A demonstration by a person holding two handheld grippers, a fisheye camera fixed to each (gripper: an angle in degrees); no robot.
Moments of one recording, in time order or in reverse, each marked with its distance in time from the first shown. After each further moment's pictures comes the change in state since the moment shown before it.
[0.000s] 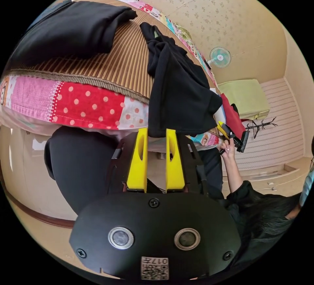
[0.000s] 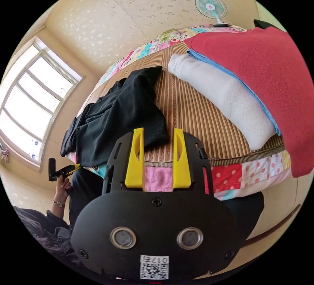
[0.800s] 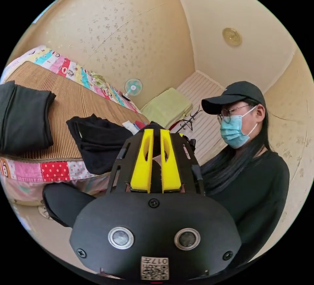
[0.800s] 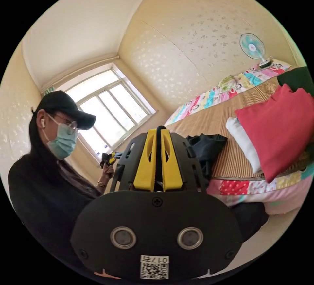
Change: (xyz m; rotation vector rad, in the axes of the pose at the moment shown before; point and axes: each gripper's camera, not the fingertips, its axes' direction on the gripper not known) left arm 0.086 0.038 -0.261 0.296 0.510 0.398; right arm -0.062 0.047 -0.283 0.358 -0.553 -0.192
